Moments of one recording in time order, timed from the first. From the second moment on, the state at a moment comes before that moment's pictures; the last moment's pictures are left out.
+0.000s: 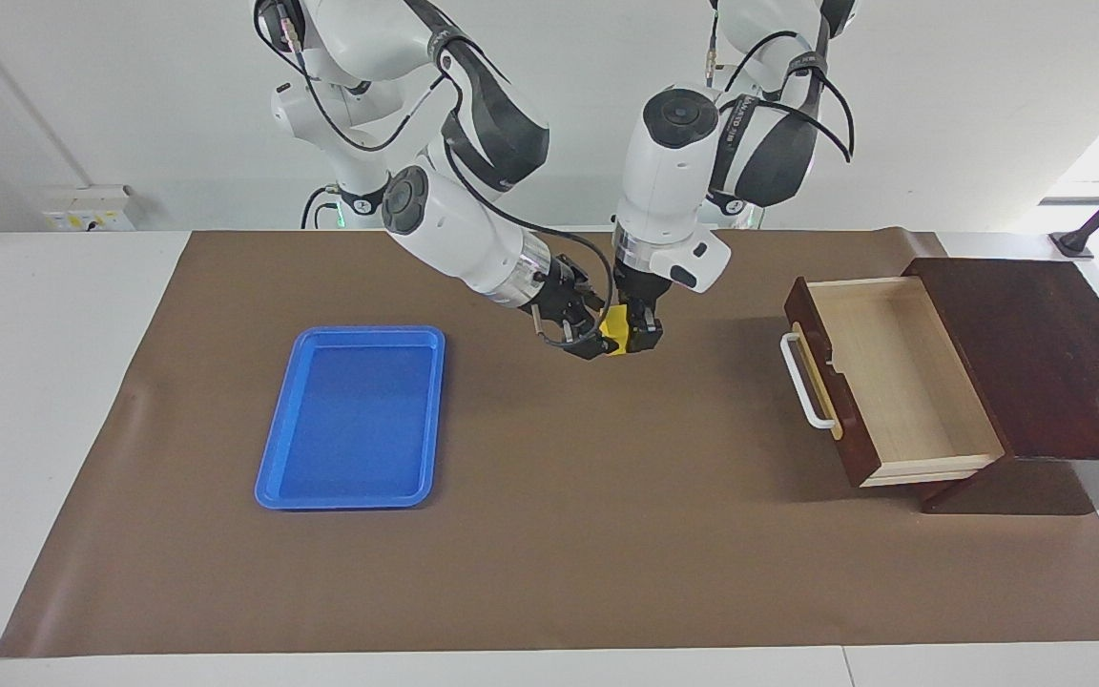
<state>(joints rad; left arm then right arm) -0.53 0.27 -0.04 -1.50 0.00 1.78 -2.20 0.45 0.36 0.02 -1.53 0.76 2.05 1.66</state>
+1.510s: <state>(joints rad) 0.10 0.03 -0.03 -2.01 0.00 2.11 -1.29 0.13 0.18 0.00 -1.52 0.28 1.62 0.54</state>
